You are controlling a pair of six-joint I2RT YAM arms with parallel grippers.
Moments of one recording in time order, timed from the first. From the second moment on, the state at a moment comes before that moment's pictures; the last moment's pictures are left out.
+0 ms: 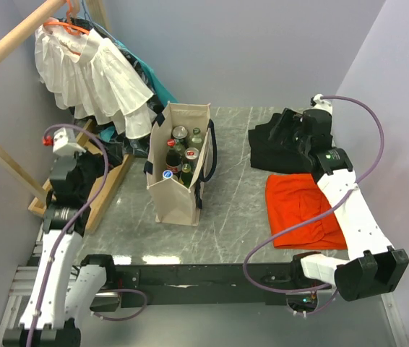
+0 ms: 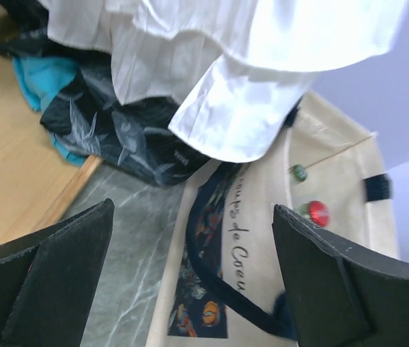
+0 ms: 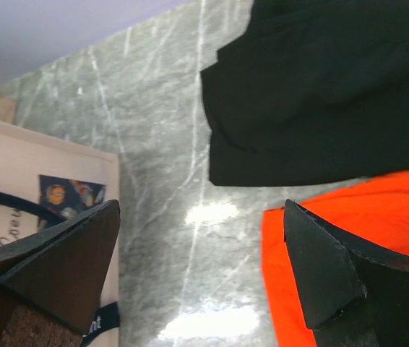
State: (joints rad) left arm -0.01 0.74 0.81 -0.22 0.04 -0.58; right arm 0.17 1.19 1.23 -0.52 0.16 0.45
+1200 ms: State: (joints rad) left arm -0.01 0.89 0.94 -0.33 -0.03 -0.63; right arm 0.18 1.28 1.52 -0.58 -0.02 0.32
